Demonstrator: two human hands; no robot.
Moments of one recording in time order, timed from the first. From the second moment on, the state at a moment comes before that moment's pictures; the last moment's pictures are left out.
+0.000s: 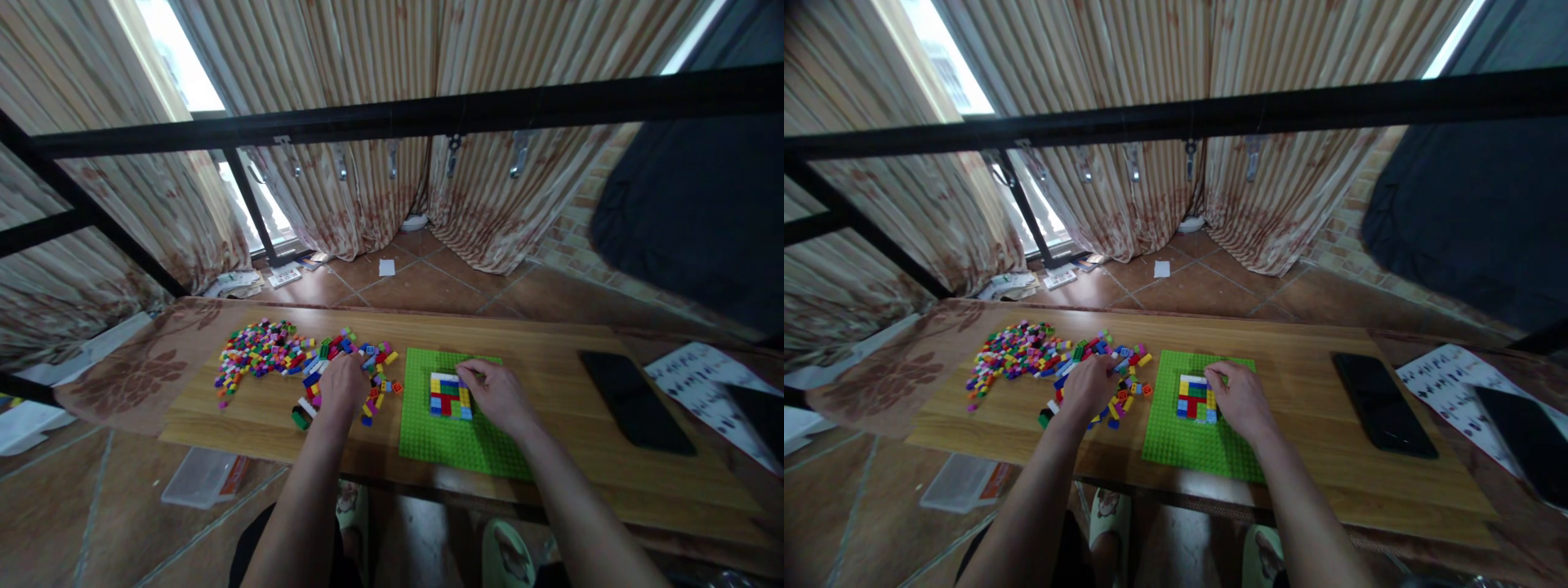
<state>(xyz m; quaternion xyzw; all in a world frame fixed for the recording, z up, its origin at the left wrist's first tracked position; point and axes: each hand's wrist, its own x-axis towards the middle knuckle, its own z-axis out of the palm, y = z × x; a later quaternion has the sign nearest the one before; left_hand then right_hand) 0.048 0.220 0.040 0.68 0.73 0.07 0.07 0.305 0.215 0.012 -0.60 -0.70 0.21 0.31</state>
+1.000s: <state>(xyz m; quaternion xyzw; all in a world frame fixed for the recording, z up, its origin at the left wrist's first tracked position) 0.075 0.222 0.047 0.64 0.73 0.21 0.12 0.303 0.212 0.017 -0.60 -0.68 0.21 0.35</state>
